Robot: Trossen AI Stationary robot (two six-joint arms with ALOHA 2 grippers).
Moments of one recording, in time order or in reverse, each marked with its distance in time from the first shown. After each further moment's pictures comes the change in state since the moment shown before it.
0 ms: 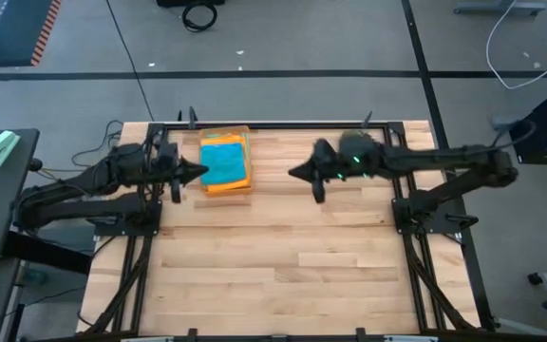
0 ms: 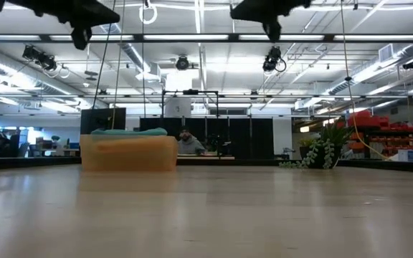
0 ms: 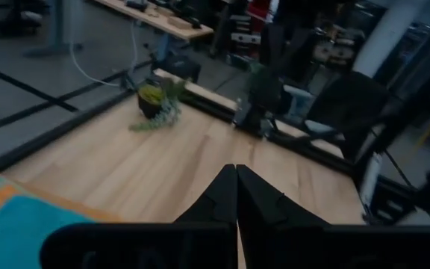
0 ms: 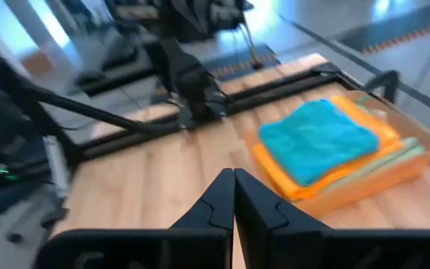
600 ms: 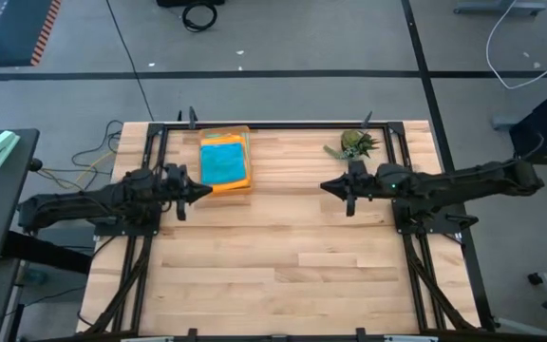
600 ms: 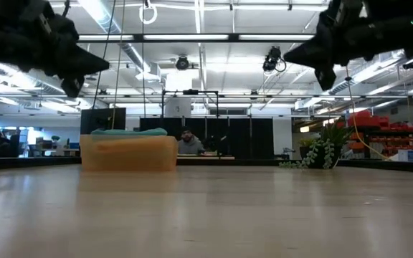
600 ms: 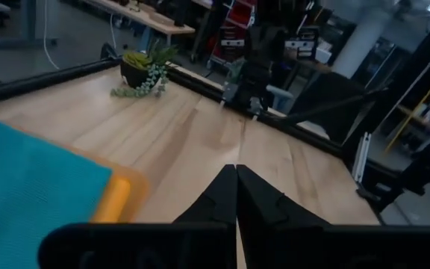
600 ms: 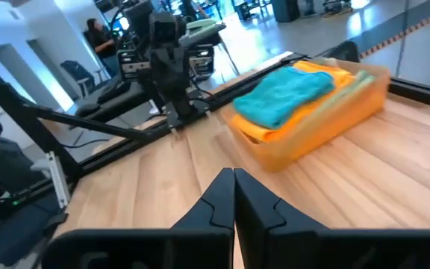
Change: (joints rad) left arm -0.082 -0.220 -0.480 0.326 -0.012 -0.046; right arm 0.039 -0.406 -0.717 0.496 0.115 0.156
